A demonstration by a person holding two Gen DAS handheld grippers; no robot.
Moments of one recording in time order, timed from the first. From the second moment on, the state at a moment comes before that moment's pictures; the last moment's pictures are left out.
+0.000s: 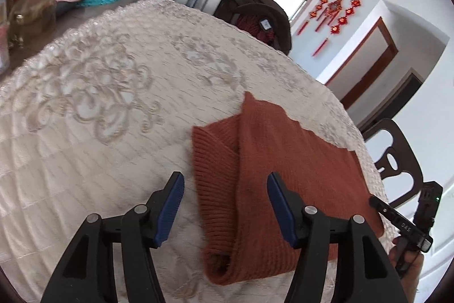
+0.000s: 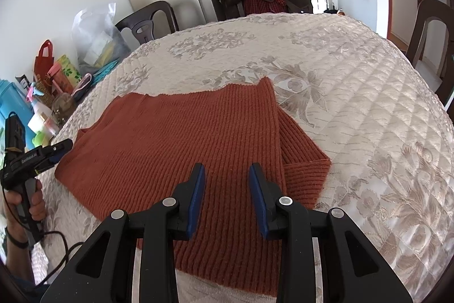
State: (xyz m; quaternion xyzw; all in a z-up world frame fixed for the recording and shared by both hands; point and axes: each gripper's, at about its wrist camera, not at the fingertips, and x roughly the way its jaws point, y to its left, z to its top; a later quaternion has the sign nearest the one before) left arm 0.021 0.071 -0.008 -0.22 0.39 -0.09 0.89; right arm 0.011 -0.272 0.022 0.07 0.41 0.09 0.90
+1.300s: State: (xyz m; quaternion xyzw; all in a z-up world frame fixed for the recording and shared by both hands) left arm 0.028 0.014 0.033 -0.14 0.38 -0.12 0.91; right arm 0.026 -0.193 0.017 0.02 0.42 0.22 0.88
